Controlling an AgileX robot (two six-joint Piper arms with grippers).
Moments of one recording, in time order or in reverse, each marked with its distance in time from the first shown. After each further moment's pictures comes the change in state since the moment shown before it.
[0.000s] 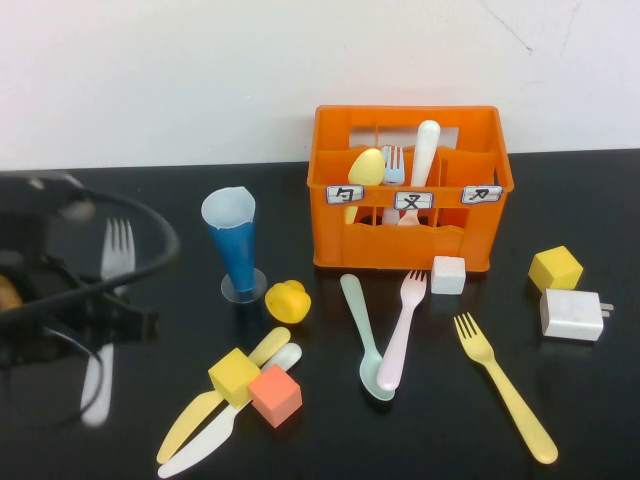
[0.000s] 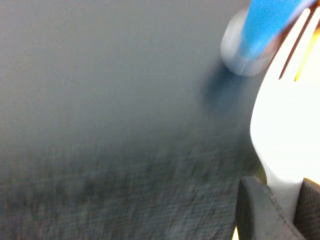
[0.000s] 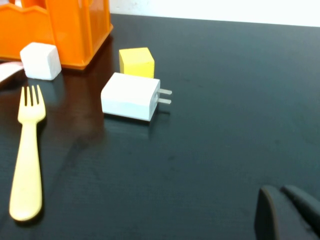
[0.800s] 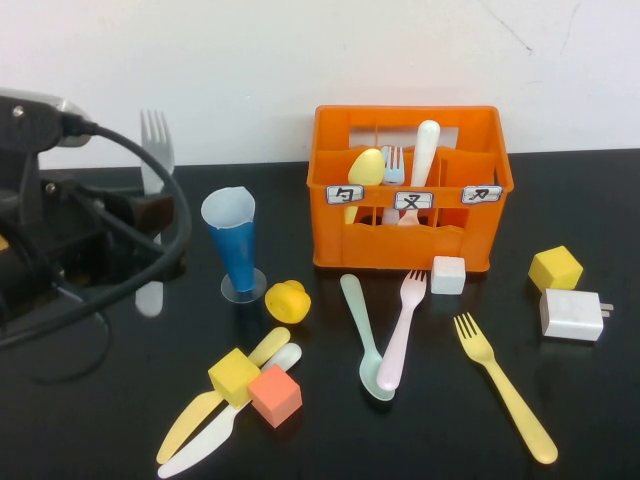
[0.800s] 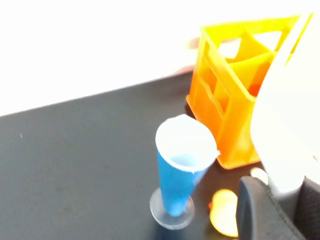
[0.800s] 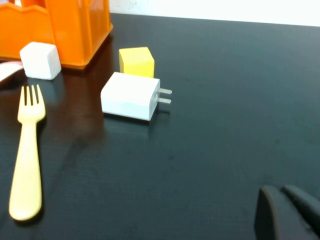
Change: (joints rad) right arm 0.000 0.000 0.000 0.000 0.002 0.000; left arm -0.002 -0.055 0.004 -0.426 -0.363 0.511
